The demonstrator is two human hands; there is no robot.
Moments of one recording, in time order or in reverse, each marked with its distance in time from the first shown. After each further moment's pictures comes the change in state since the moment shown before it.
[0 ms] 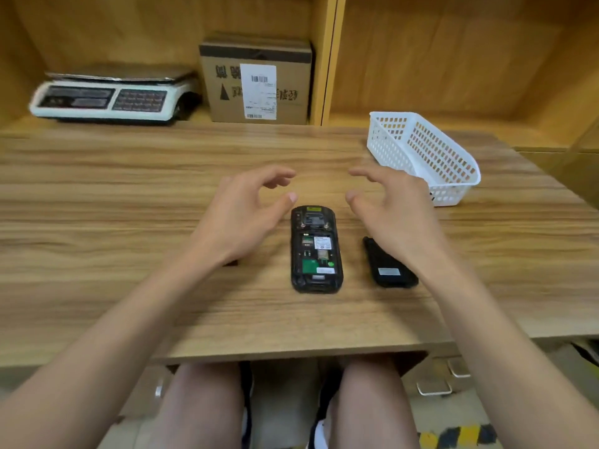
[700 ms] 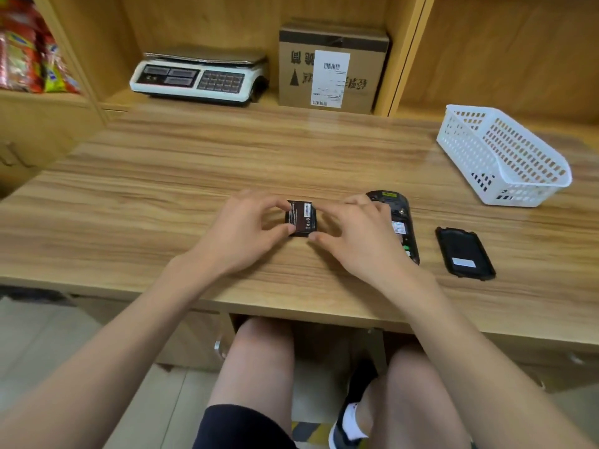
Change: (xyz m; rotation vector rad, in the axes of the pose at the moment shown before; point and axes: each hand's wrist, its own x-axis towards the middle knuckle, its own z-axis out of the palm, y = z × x) left_hand -0.086 -0.070 -0.061 0.285 -0.037 -0.100; right_hand -0.044 -0.086 0.096 -0.159 -0.329 -0.219
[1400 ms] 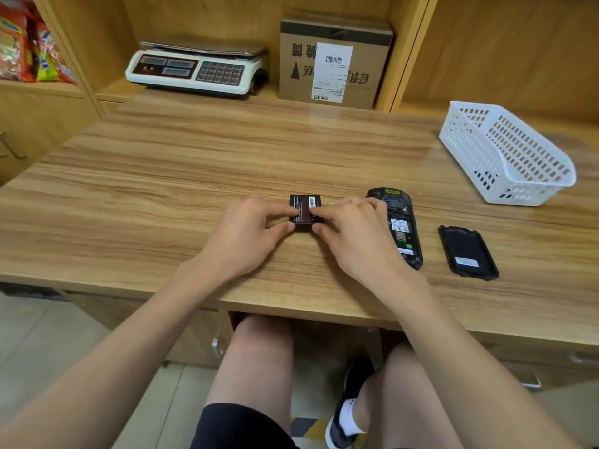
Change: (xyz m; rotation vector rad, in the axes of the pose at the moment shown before) left_hand -0.005 0.000 0.011 -0.136 0.016 -0.071; right_hand 0.006 -0.002 0.017 -0.054 0.066 -0.004
